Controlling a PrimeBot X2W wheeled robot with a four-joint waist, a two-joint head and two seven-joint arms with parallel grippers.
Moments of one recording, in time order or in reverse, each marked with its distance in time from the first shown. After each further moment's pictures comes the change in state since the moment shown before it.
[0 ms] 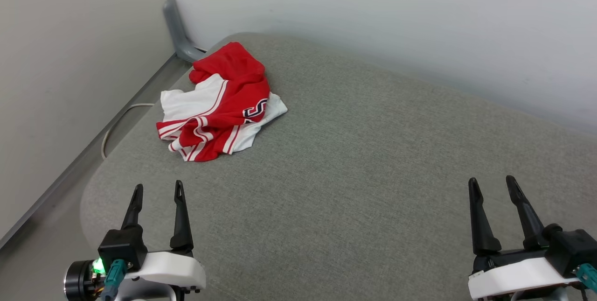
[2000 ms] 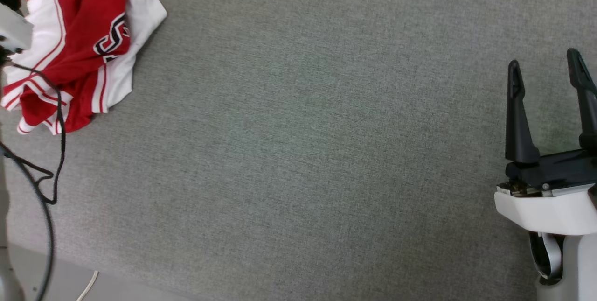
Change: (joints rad) left arm -0.893 0.413 0.031 0.424 -0.398 -0.182 0.322; right arm -0.240 -0.005 -0.023 -0.271 -0.253 0.000 0.000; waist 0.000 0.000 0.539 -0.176
